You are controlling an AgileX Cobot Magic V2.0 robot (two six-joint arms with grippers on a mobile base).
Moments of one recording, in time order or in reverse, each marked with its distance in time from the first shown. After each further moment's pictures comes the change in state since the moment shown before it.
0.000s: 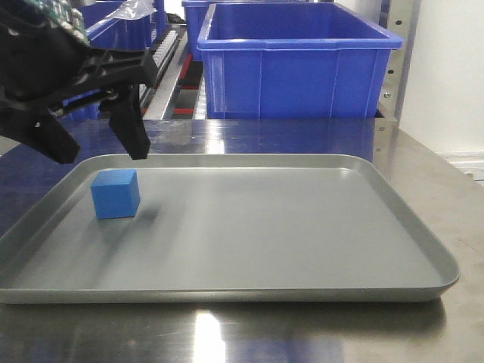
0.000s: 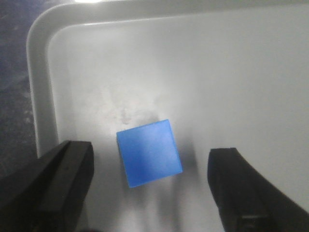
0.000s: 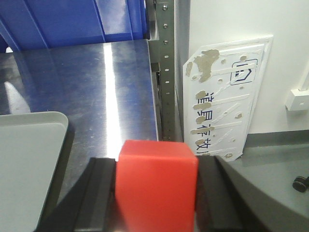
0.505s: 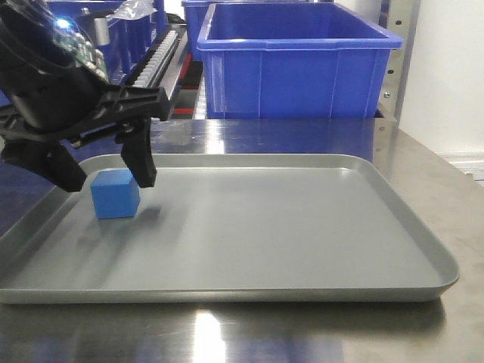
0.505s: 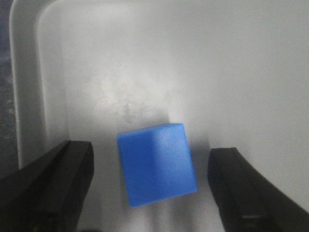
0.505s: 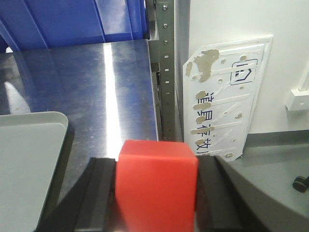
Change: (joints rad) left arm 0.000 0.091 -0.014 0.006 -0.010 -0.058; right arm 0.000 0.000 0.000 0.000 0.000 0.000
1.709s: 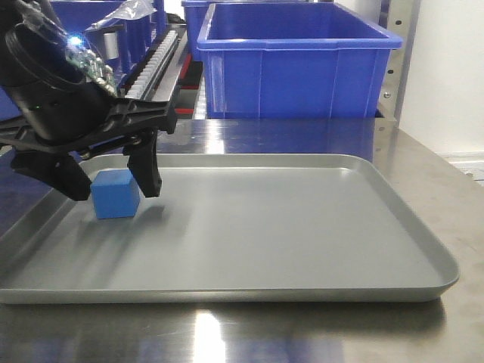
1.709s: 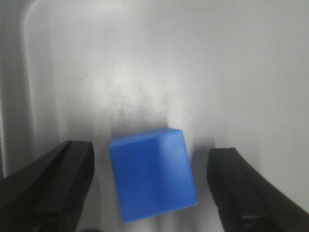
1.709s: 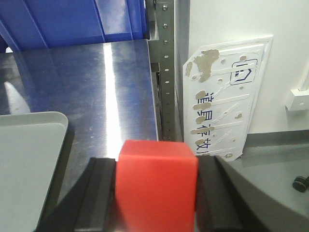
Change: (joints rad) left arm -0.004 0.030 -0.003 0.000 -0.018 0.000; right arm 0.000 0.000 0.000 0.000 0.000 0.000
